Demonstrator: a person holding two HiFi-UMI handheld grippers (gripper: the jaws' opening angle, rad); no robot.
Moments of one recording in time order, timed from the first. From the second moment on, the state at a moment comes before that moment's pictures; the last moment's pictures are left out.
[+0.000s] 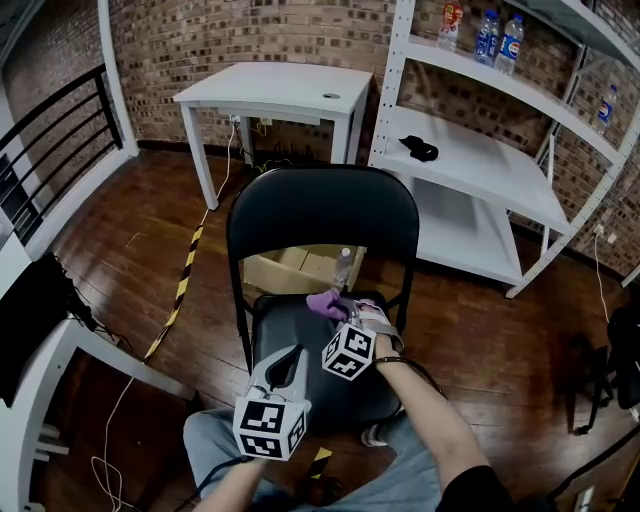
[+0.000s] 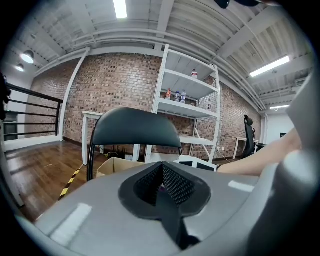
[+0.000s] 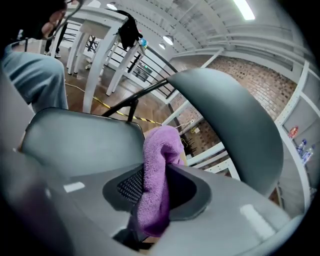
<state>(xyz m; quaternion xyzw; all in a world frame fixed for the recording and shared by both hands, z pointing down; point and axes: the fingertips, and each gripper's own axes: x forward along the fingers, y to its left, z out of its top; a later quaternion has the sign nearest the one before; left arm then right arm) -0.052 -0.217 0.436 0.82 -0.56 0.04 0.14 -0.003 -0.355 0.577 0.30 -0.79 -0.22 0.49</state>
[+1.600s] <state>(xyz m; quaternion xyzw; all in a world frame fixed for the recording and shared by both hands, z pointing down) -0.012 -0.217 0.469 0.82 -0.55 0.08 0.14 0.064 -0.266 0.671 0.26 -0.77 -0.17 0.55</state>
